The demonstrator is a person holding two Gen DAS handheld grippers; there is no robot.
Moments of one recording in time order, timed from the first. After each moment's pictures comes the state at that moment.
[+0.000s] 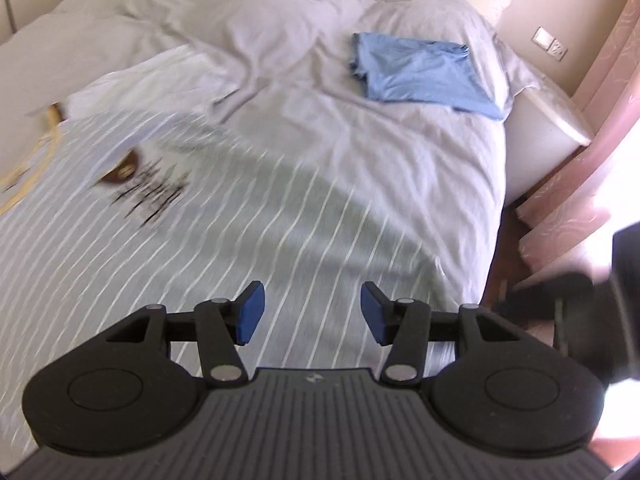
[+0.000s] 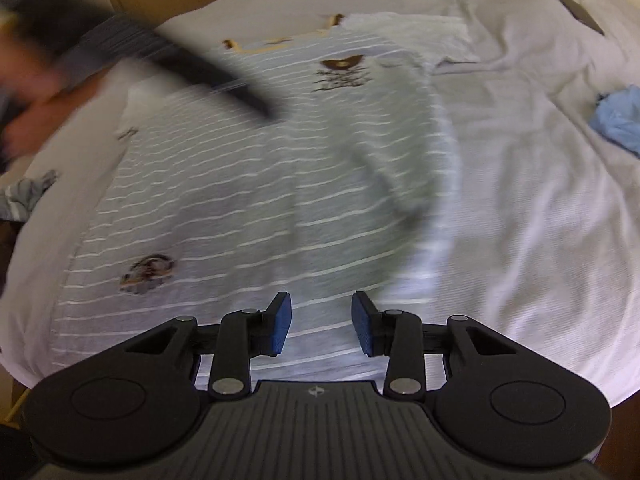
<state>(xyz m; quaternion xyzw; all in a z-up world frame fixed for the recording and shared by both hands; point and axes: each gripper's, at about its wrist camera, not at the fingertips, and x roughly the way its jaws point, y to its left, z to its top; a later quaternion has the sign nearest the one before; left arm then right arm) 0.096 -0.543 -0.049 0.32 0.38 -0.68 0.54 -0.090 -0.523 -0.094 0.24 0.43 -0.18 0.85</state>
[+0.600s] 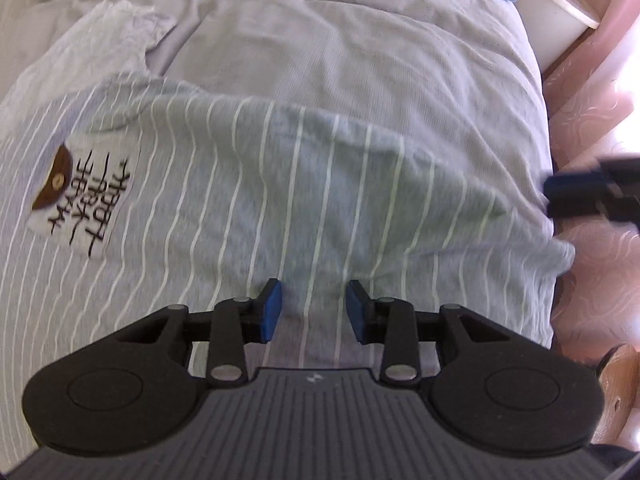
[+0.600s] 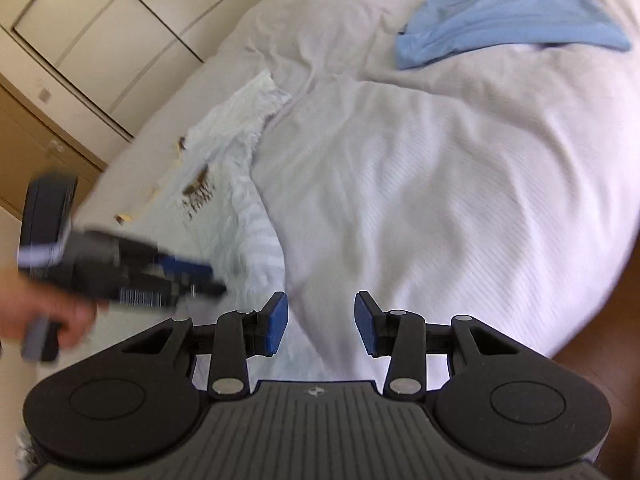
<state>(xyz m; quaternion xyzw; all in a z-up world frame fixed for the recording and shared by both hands) 0.087 -0.586 -0.131 0.47 0.36 -0.66 0.46 -0.177 -0.601 -0.115 0.46 0.25 -0.34 0.78</state>
